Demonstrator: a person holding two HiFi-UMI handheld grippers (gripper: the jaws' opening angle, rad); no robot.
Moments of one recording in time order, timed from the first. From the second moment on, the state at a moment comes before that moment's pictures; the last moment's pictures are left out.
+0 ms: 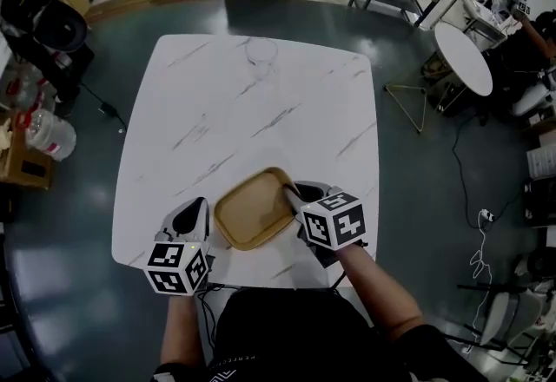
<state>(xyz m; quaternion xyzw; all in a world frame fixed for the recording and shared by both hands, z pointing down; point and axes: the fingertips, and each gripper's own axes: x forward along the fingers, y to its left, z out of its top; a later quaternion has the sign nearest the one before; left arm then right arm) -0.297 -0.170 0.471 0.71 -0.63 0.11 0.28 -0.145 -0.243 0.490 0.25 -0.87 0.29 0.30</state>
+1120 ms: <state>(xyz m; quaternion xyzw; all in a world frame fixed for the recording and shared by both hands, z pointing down) -0.265 -0.247 0.508 0.78 -0.53 0.17 0.29 -0.096 -0.293 0.540 0.40 -0.79 0.34 0.32</state>
